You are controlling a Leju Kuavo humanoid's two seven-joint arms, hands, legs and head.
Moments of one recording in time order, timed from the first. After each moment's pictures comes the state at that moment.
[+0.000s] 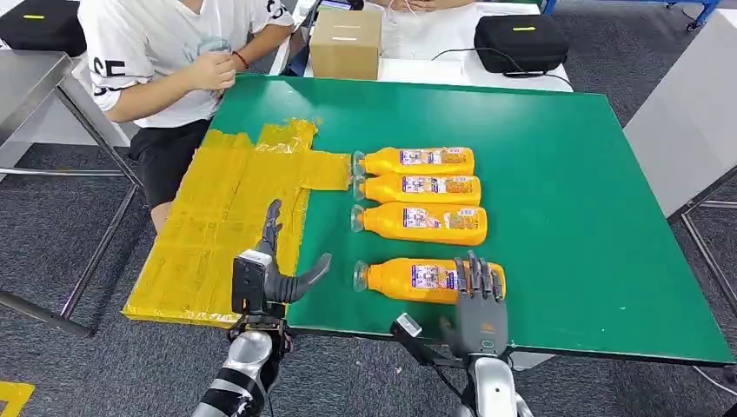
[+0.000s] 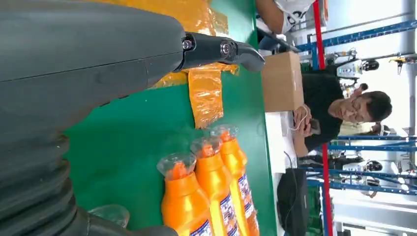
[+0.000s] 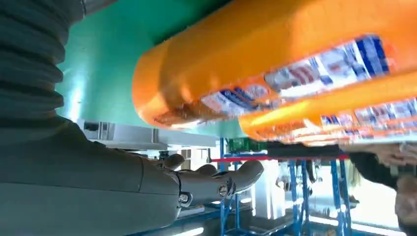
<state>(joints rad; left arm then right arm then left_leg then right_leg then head) -0.19 -0.32 -0.21 -1.02 -0.13 0.28 -0.58 -0.03 0.03 0.33 -1.17 1.57 -0.52 0.23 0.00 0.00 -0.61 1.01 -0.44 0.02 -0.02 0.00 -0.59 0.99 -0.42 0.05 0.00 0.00</state>
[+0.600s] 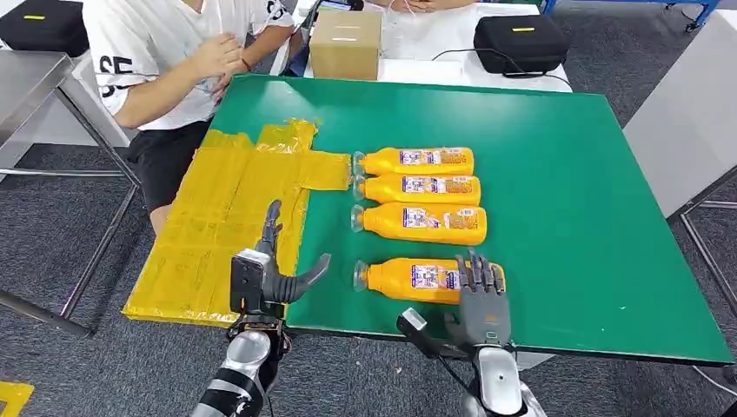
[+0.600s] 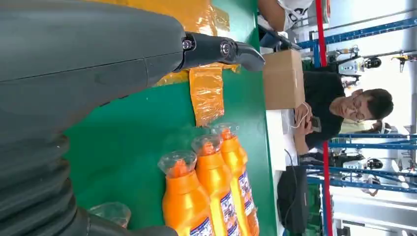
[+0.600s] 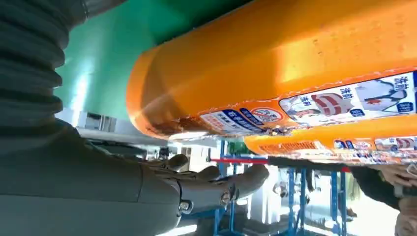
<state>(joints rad) -0.19 -0.32 -0.20 -1.03 -0.13 0.26 -0.57 -0.09 -0.01 0.35 -1.11 1.53 -0.44 0.24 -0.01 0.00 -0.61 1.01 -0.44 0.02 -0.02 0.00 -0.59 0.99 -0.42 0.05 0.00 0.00</state>
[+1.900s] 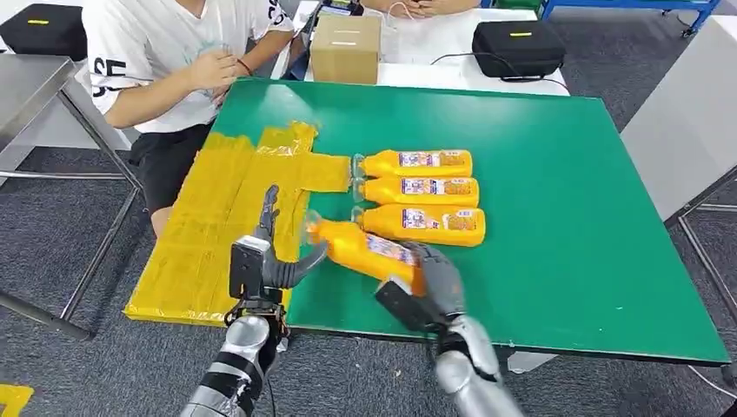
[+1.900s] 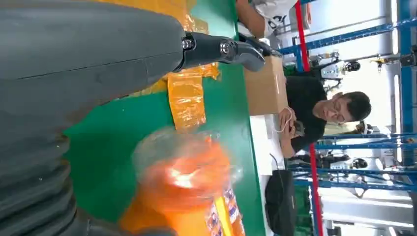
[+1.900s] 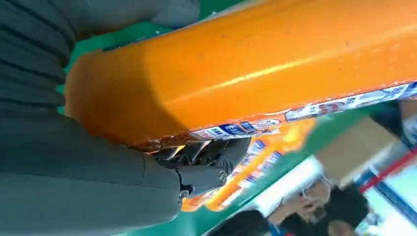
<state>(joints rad) -0.26 -0.32 -0.16 -0.98 -0.17 0.28 -0.59 -0.20 0.11 0.42 -1.08 0.74 -0.41 -0.21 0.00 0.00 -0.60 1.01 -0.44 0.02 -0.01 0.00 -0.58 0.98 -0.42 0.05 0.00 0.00</state>
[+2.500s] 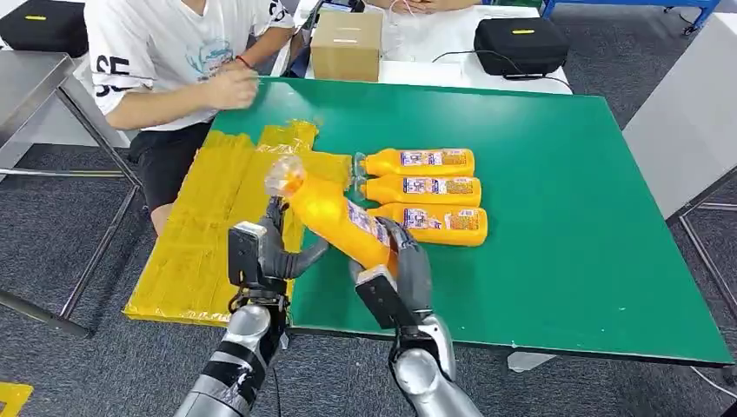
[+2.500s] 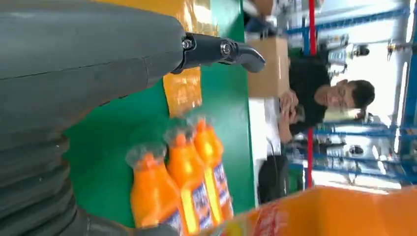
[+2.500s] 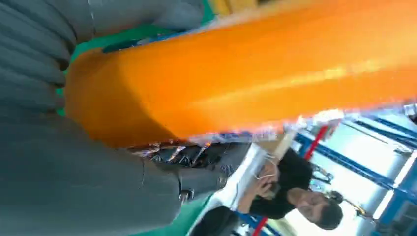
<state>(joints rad) -0.30 -0.32 -0.19 -0.96 -0.08 0.19 -0.54 -0.22 0.24 0.49 -1.13 0.57 -0.52 -0.35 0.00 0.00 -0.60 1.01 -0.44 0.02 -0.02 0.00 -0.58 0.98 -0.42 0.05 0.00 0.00</state>
